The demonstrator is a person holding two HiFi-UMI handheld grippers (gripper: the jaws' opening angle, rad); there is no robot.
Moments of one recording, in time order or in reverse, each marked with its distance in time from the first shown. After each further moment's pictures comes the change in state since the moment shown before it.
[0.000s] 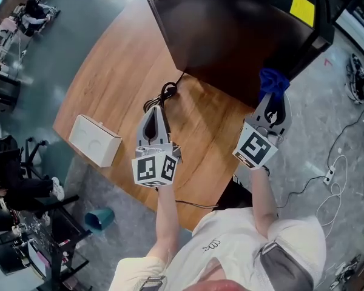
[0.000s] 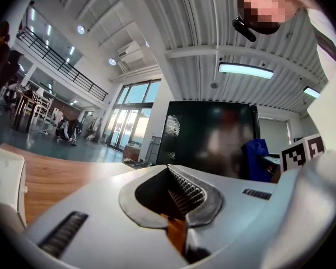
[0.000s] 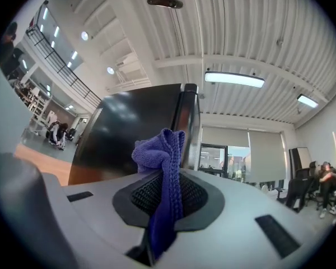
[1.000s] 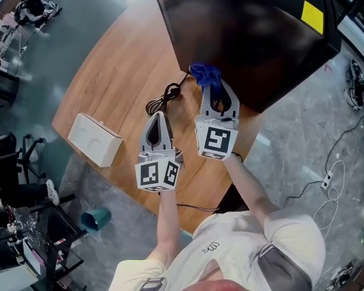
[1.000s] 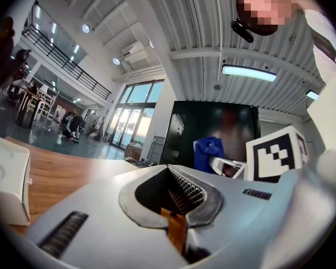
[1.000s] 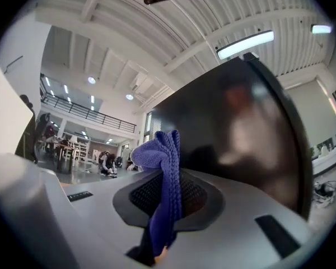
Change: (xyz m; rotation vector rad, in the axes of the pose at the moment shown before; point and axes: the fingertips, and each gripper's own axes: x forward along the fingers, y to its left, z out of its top) left arm -0.012 0.009 -0.016 -0.033 -0.006 0.013; right arm -0.009 0.181 0.007 0.278 -0.021 0.463
